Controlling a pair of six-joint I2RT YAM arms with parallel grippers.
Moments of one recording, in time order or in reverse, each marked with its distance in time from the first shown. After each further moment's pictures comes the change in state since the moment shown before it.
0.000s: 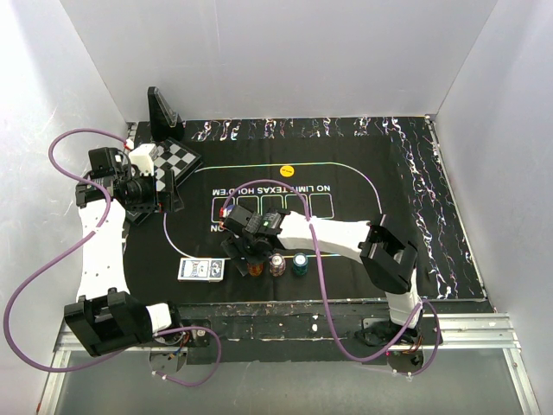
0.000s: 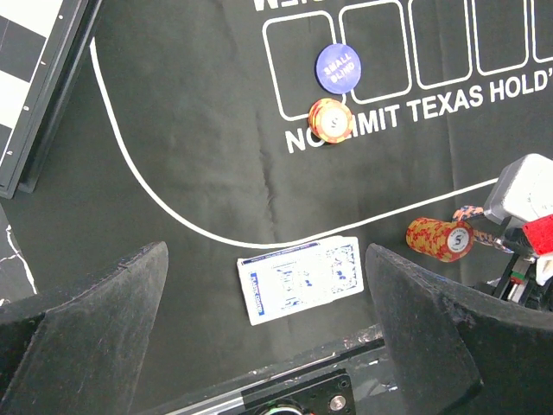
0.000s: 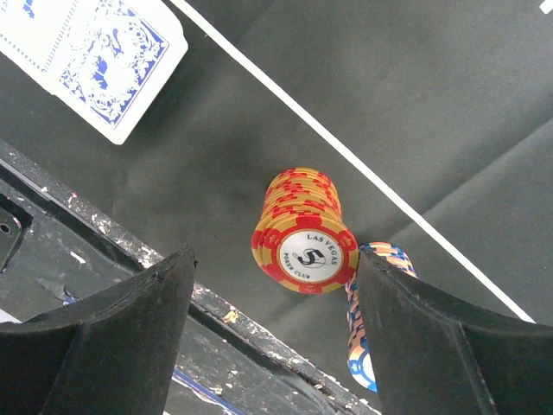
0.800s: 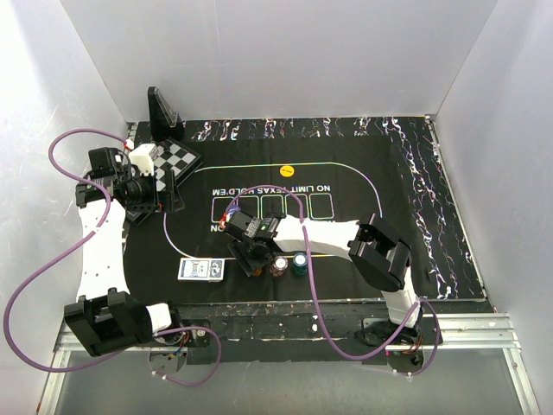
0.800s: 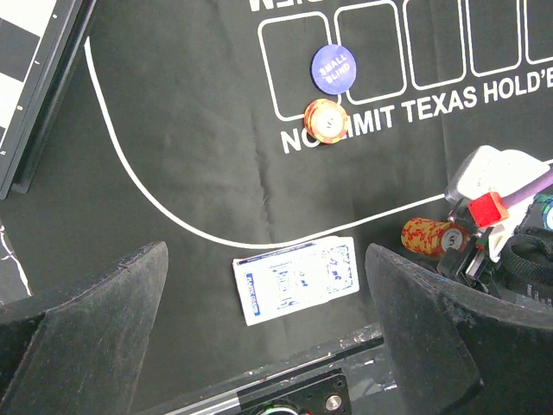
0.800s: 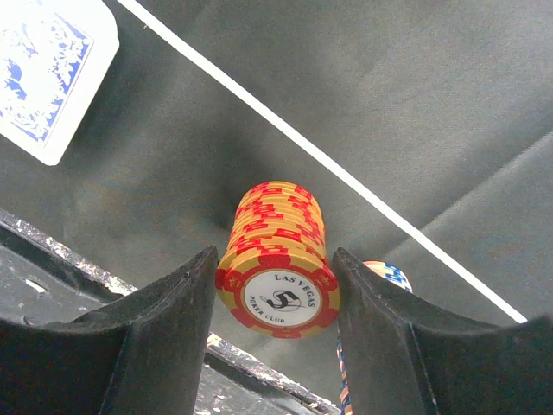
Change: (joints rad) left arm 0.000 0.000 0.000 -0.001 0.008 -0.009; right arm -0.001 0.049 -0.041 0.039 0.021 0.021
